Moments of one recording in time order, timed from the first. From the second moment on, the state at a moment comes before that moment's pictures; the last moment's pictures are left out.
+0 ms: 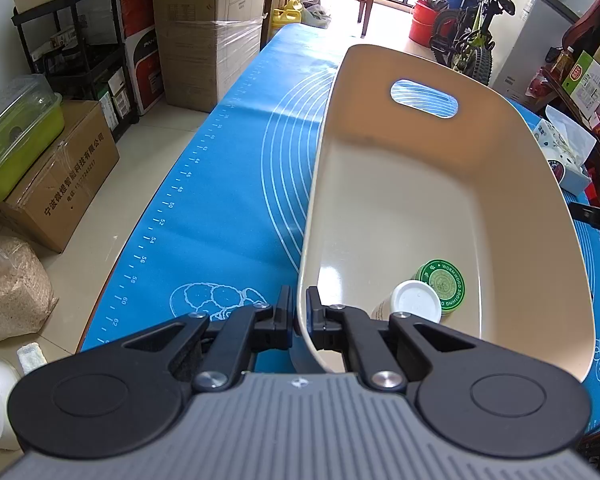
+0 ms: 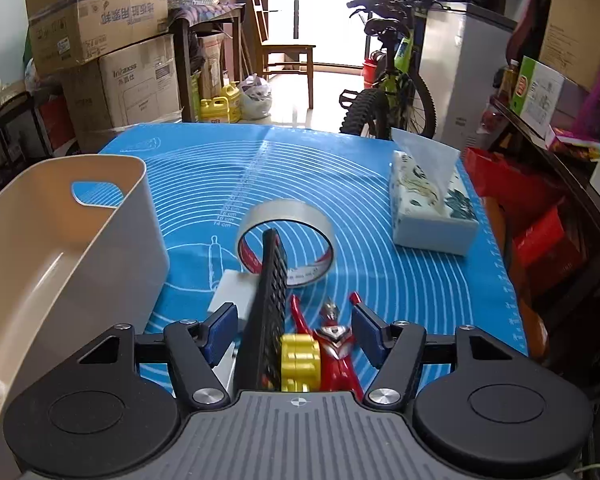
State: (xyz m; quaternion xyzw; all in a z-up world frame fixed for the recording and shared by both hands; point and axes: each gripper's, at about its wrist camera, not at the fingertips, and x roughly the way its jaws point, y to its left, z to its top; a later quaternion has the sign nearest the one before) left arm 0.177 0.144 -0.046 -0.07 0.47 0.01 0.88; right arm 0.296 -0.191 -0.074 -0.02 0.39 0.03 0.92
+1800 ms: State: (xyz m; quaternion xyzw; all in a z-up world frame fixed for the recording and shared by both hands) left arm 0.180 0.148 -0.049 -0.08 0.48 0.01 0.87; right arm 0.251 -0.105 0.026 0.00 0.31 0.15 0.94
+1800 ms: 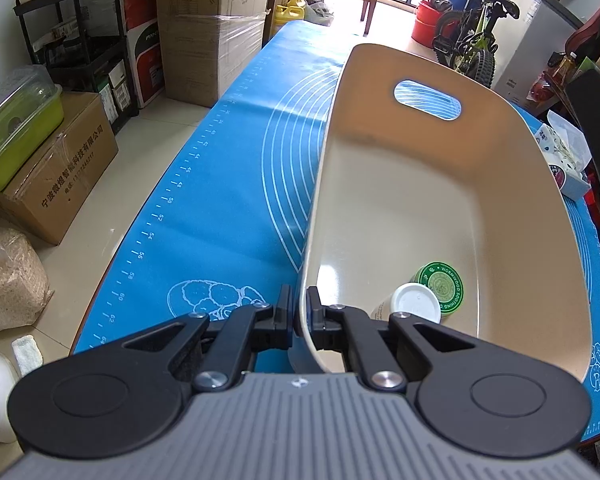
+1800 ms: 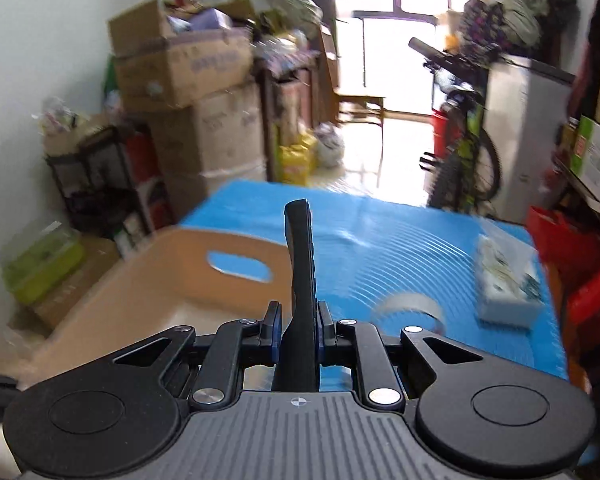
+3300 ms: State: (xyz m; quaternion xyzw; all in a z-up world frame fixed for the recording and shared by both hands) left arm 0.180 0.146 -0.047 -0.09 0.48 0.01 0.87; right arm 0.264 -0.039 -0.026 0.01 0.41 0.16 0.90
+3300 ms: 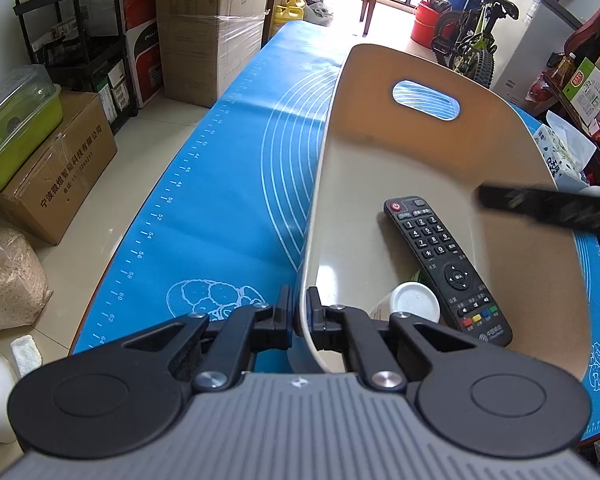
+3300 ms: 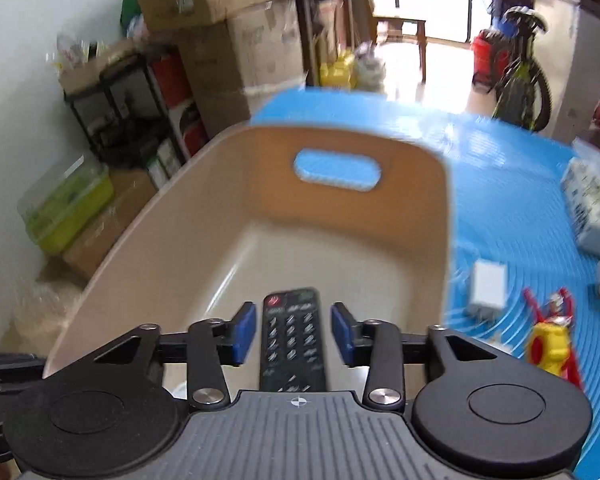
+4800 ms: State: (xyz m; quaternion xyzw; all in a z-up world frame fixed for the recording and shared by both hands) left arm 0.184 0.148 -0.049 -0.09 0.48 0.02 0.87; right arm 0.375 -0.246 -0.126 0.09 0.34 -0.09 0.93
